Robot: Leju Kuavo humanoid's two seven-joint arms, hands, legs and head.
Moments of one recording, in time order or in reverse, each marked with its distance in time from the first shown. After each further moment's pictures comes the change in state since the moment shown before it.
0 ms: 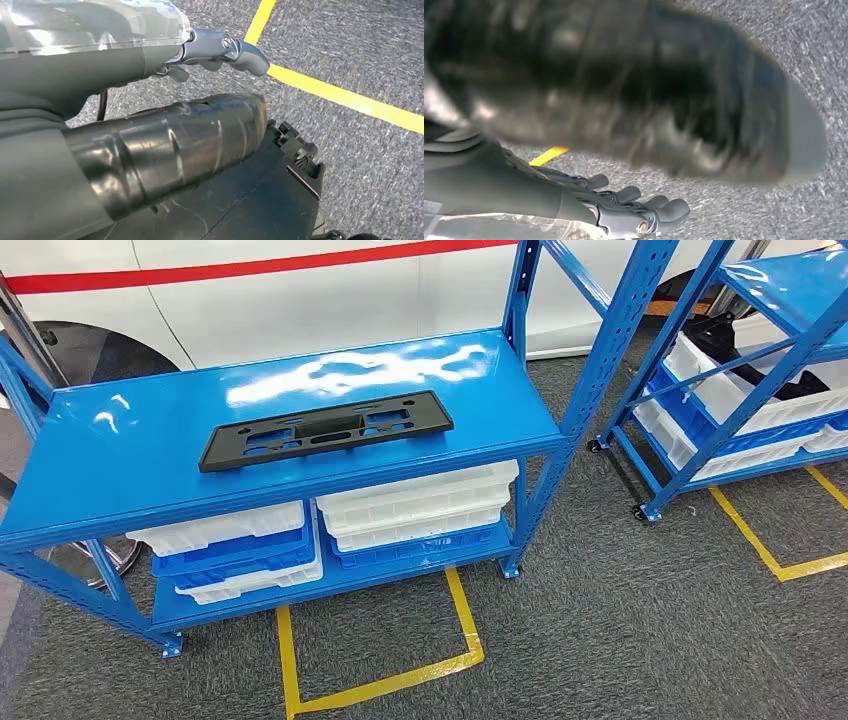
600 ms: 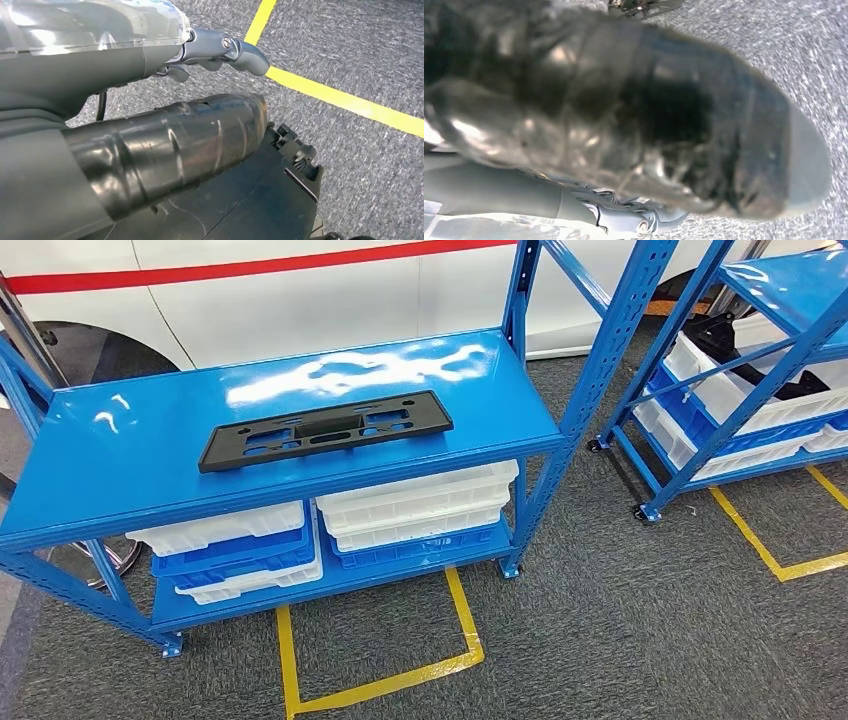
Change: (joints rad) left arm -0.001 0.000 0.000 0.002 0.002 0.010 -0.006; right arm 0.000 0.002 0.006 0.007 0.062 -0.002 0.022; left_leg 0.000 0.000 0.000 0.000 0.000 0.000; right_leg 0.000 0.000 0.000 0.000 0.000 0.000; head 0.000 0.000
